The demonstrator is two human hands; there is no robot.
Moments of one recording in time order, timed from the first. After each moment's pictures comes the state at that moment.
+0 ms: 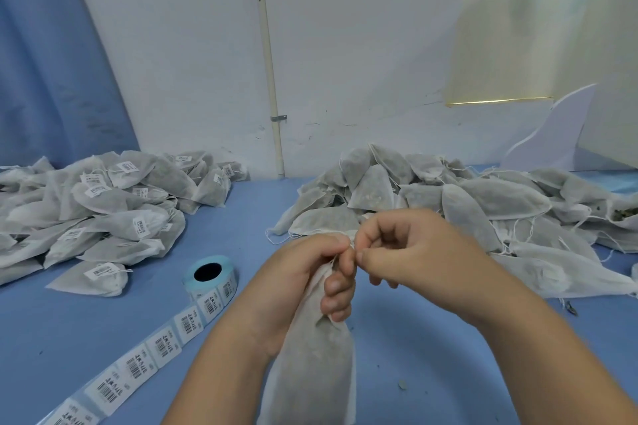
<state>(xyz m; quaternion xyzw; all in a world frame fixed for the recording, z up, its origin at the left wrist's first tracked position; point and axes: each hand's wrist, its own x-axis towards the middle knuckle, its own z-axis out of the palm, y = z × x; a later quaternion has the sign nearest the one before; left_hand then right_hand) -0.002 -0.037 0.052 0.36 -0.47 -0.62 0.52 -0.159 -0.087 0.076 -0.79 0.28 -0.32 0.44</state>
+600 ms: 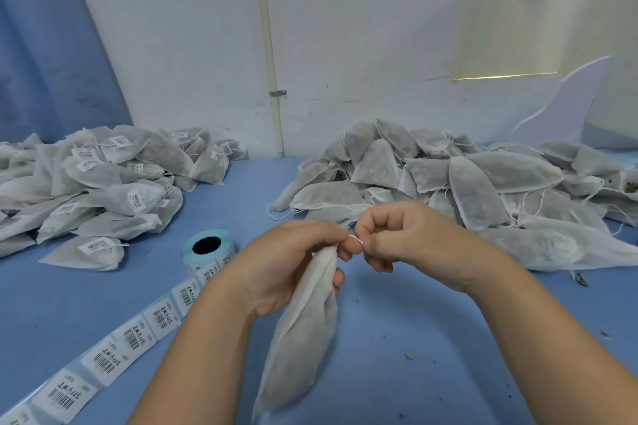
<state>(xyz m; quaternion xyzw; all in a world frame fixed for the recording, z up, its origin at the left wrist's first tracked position) 0.024 -0.052 0.027 0.48 -0.47 -0.58 0.45 -0.152 -0.123 0.028 -0.78 0.24 -0.25 0.51</state>
